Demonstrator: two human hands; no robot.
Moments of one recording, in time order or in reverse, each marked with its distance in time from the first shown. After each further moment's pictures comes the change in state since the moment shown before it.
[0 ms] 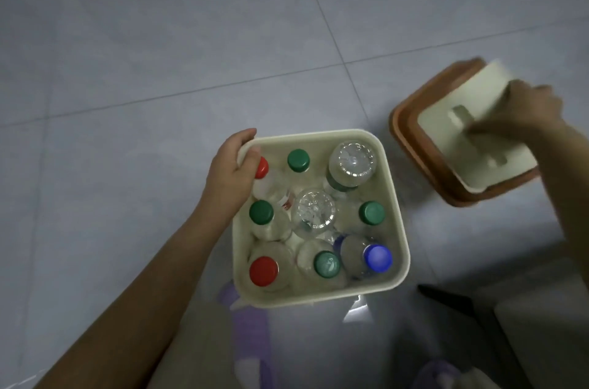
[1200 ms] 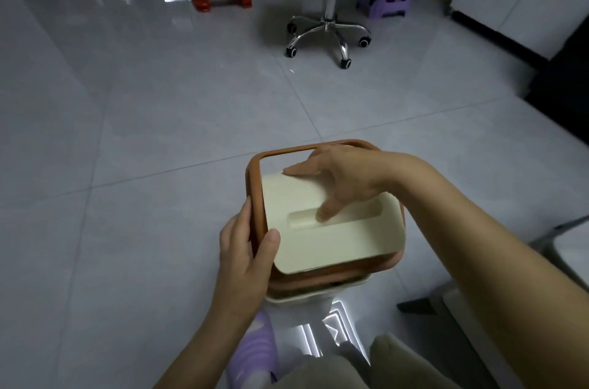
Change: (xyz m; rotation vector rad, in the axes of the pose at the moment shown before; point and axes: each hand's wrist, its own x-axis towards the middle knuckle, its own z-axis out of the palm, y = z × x) left_hand -0.154 0.063 -0.056 -0.195 -0.034 0.070; right_hand -0.245 -0.126 -0.099 -0.178 -0.359 -1.010
